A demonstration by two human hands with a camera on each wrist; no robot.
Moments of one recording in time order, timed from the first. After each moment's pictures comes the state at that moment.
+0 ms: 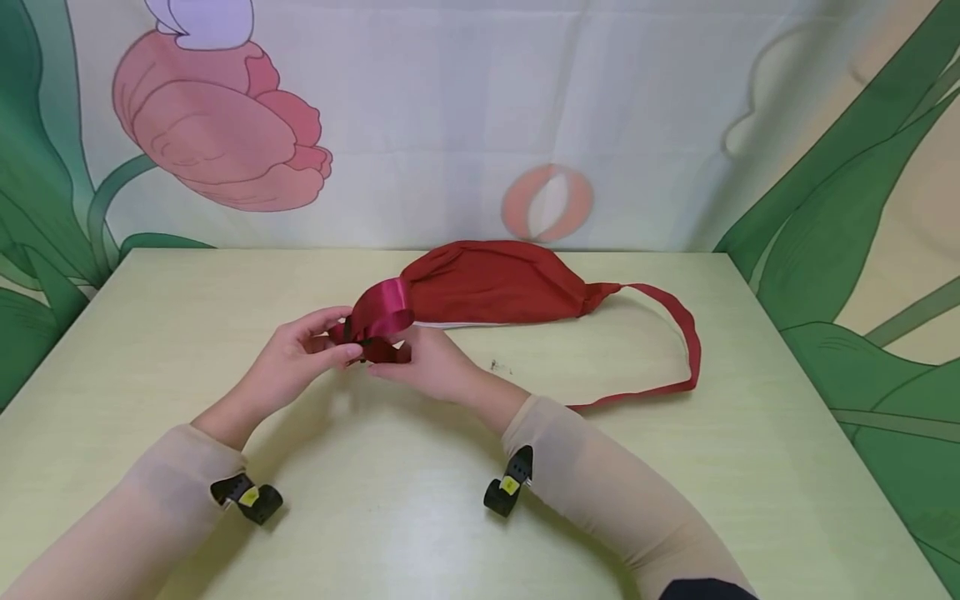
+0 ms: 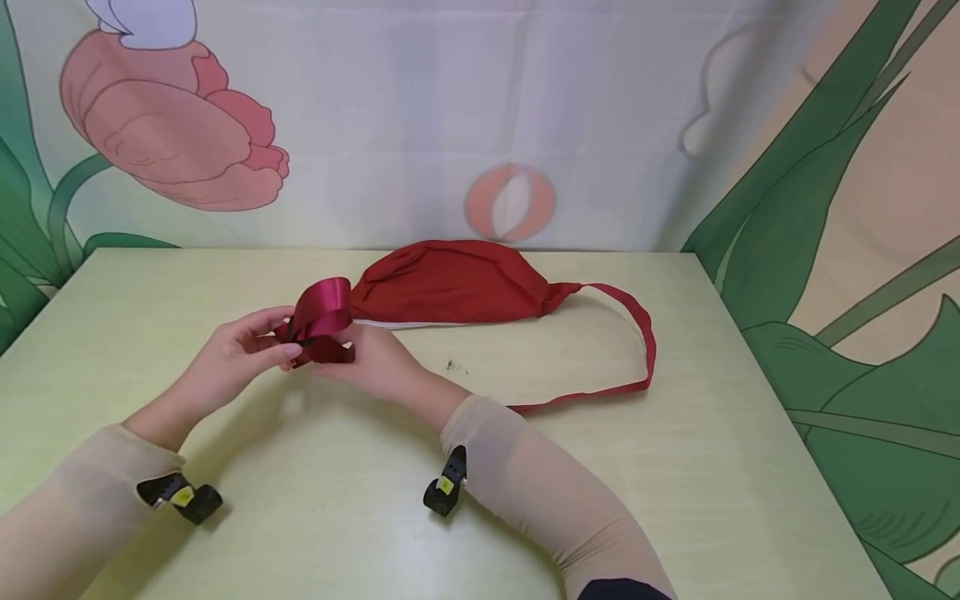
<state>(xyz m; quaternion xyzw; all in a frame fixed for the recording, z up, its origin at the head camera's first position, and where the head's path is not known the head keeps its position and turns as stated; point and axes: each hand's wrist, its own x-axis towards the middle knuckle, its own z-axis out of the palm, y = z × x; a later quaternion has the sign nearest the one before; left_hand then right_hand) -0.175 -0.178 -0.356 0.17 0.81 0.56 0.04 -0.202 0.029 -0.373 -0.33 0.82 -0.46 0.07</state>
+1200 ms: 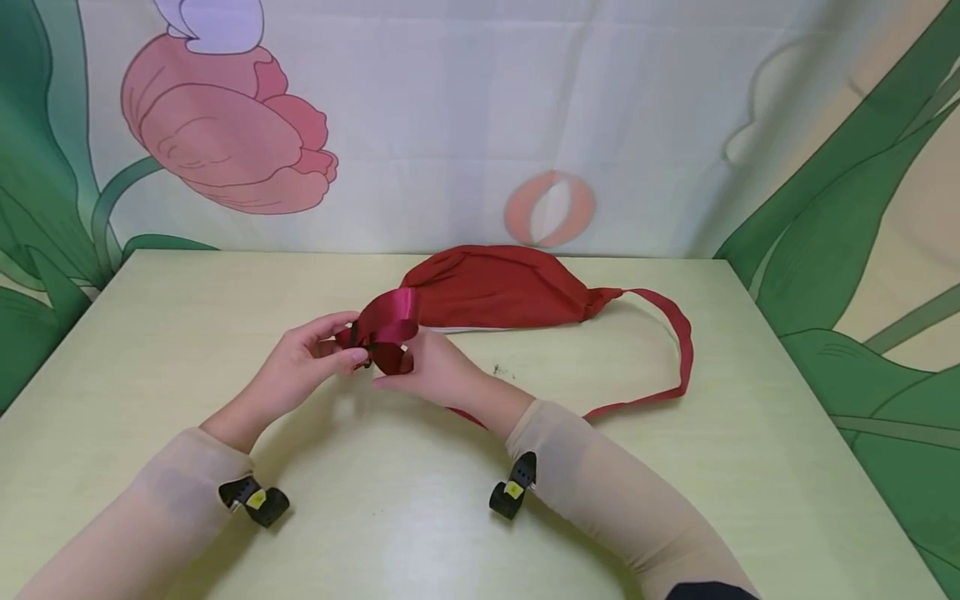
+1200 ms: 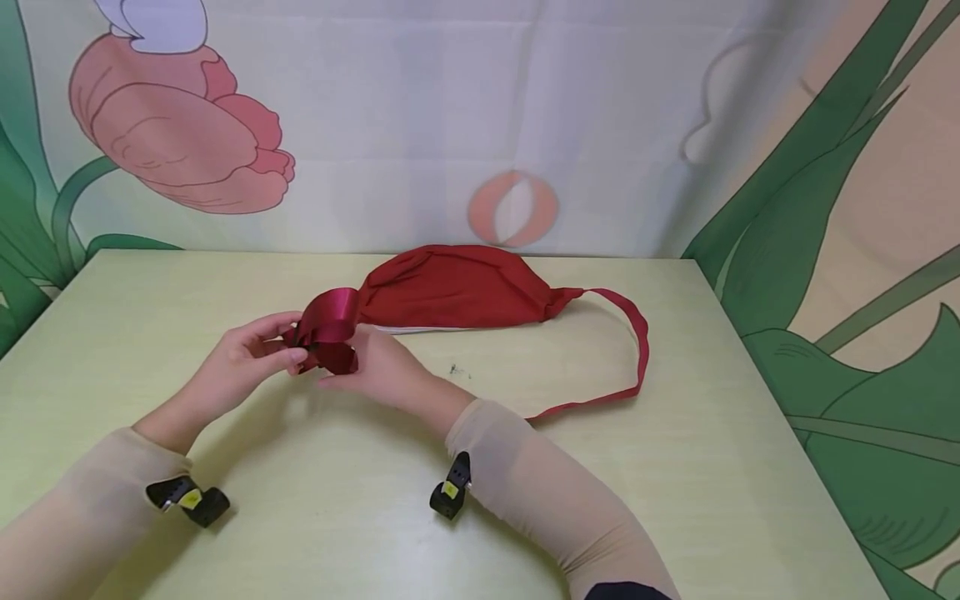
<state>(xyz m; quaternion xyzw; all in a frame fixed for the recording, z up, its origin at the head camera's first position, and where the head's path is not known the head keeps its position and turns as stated) -0.177 -0.181 -0.367 0.18 0.80 0.58 0.04 -0.201 0.029 -0.377 -0.33 0.84 -0.43 0.06</state>
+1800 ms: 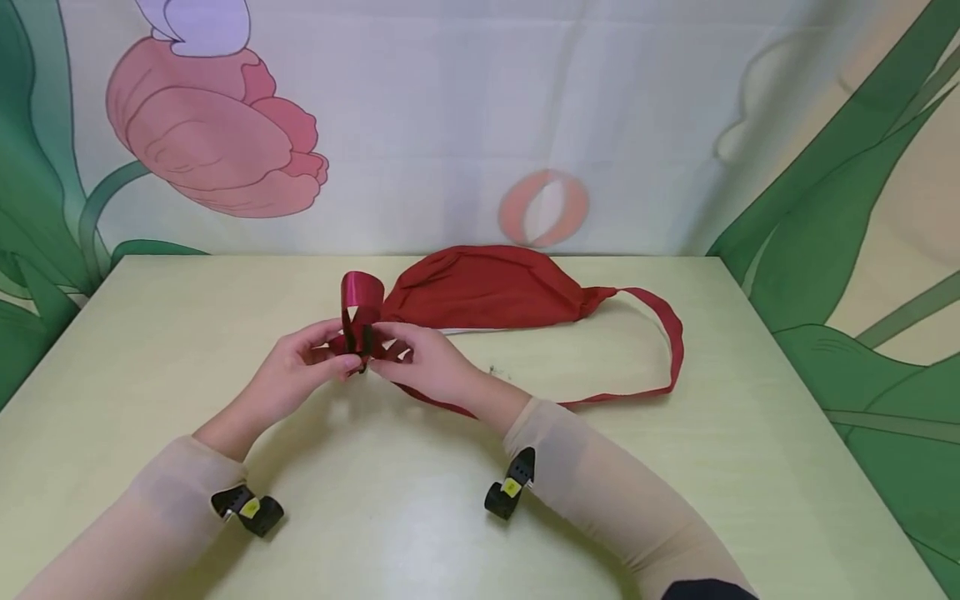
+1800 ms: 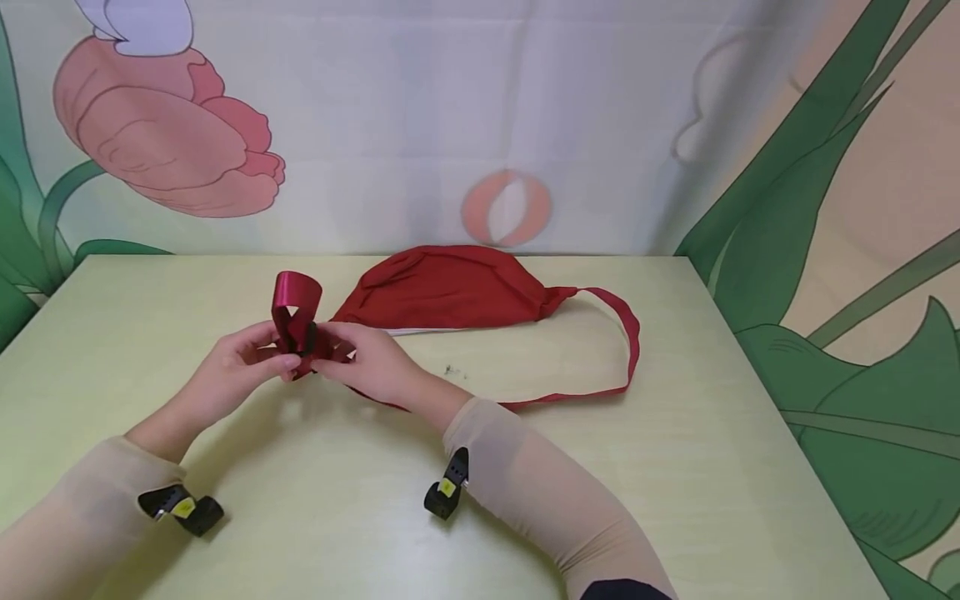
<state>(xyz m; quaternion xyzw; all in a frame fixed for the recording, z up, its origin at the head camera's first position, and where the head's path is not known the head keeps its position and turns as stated) -0.177 -0.180 -0.367 0.19 0.80 0.57 0.04 -0.202 0.031 -0.368 -0.31 0.80 -0.51 0.10</state>
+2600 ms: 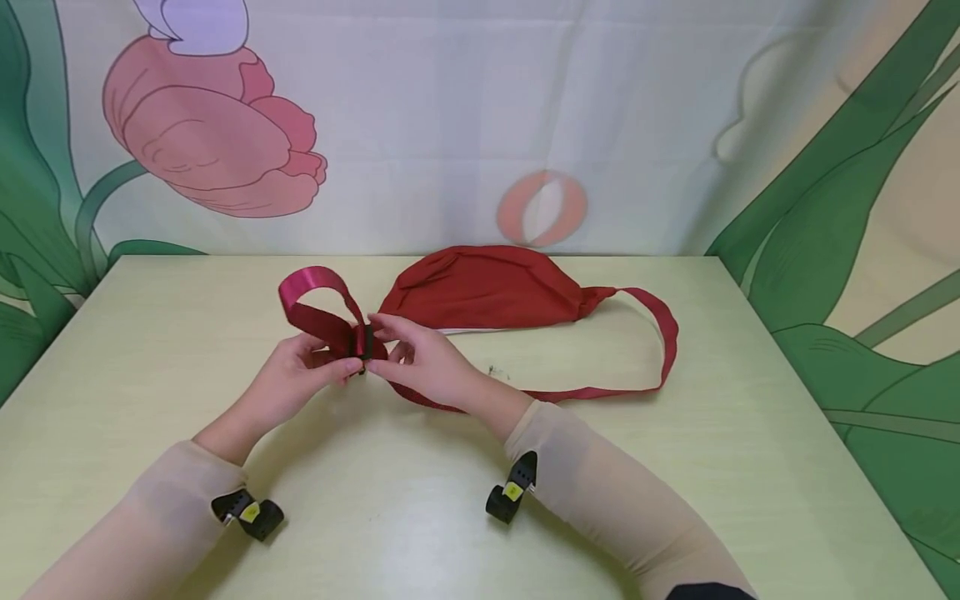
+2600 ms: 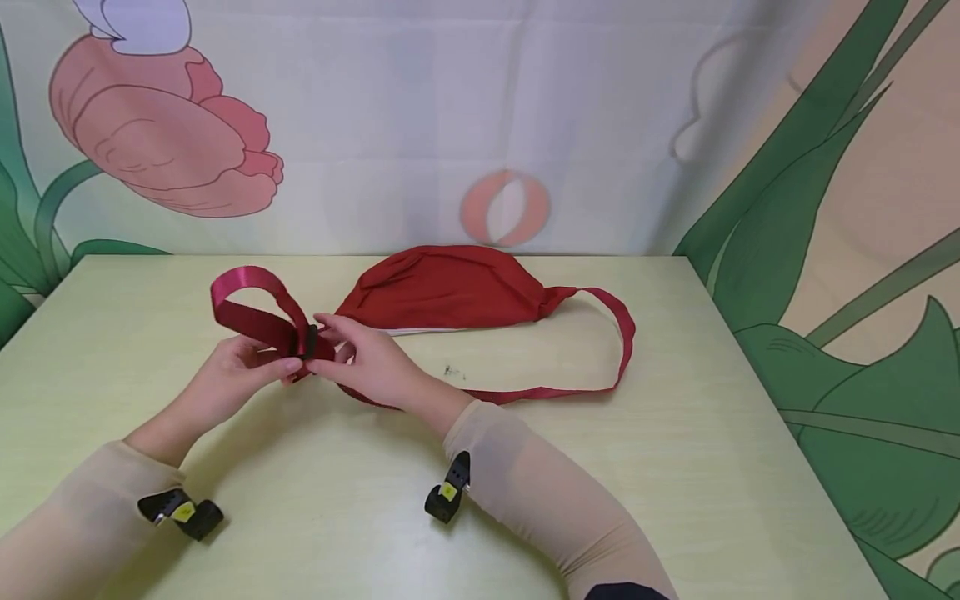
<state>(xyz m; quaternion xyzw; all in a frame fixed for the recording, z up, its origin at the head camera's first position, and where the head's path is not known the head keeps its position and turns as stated) -0.175 -0.178 -0.370 0.20 0.80 0.56 0.02 -0.199 0.032 -0.367 -0.32 0.79 -0.51 0.09</state>
